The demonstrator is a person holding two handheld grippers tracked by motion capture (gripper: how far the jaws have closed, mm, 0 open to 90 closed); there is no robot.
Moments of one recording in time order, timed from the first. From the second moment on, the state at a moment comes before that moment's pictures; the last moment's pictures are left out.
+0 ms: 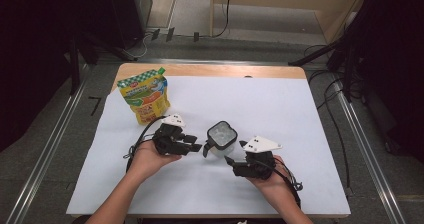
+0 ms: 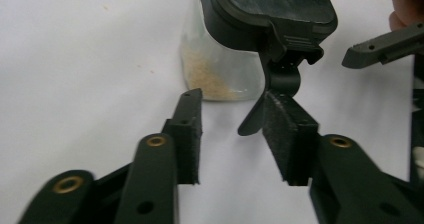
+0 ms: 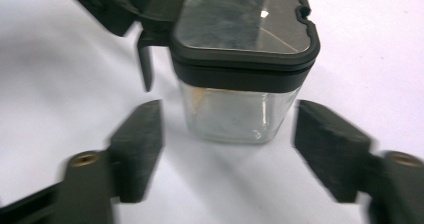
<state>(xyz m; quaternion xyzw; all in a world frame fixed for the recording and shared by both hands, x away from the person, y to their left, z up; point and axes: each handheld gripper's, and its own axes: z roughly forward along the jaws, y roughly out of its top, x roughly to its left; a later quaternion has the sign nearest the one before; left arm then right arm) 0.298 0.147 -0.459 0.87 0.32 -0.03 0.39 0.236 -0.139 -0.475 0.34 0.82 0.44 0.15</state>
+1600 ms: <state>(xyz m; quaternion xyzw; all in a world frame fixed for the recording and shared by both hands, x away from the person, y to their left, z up) 0.284 0.097 -0.469 0.88 0.29 -0.05 0.37 0.266 -0.153 -0.477 0.39 0.81 0.43 0.09</state>
